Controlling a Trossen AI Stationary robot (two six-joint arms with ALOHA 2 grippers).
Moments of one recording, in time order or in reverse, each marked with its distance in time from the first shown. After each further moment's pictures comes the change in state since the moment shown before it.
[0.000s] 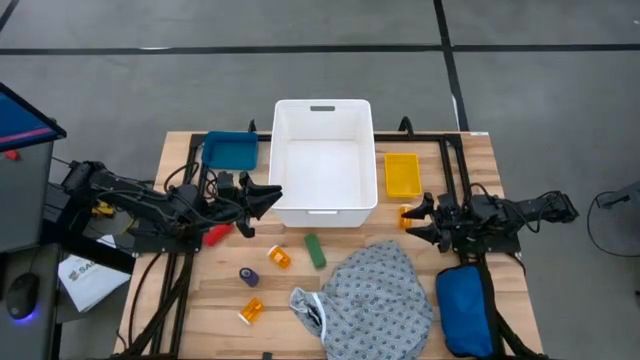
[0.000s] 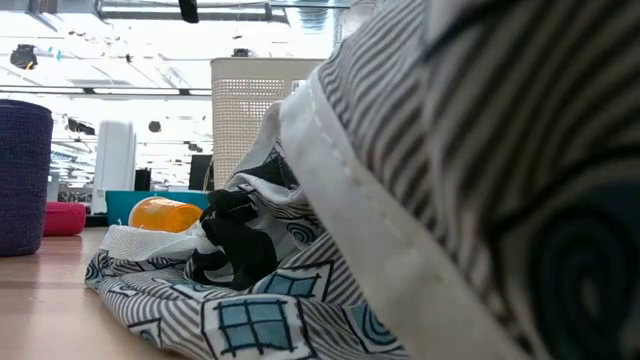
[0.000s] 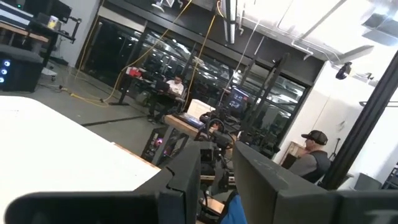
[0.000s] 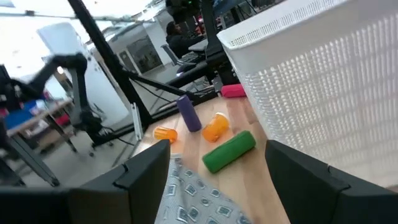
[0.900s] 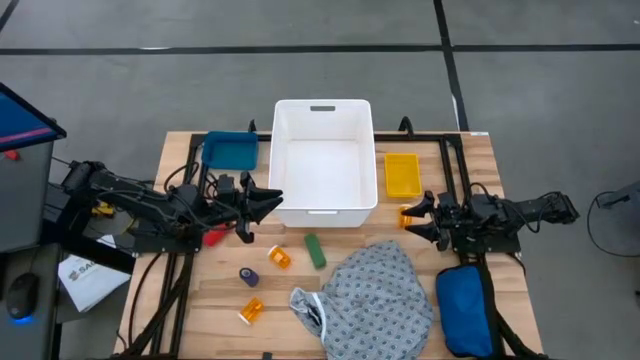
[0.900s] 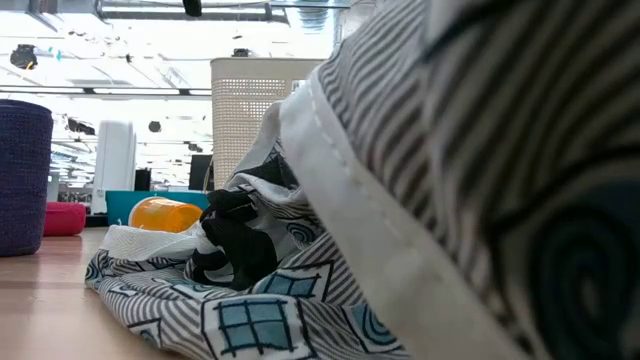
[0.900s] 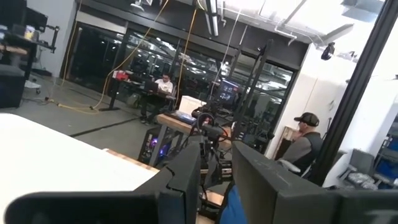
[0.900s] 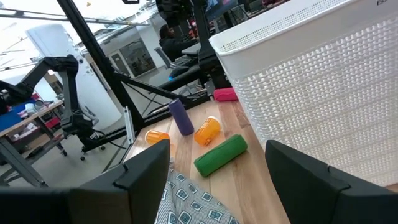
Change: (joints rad) left arm 0.000 0.000 0.000 -0.001 0.074 0.083; right arm -0.014 0.001 0.000 0.005 0.021 -0.003
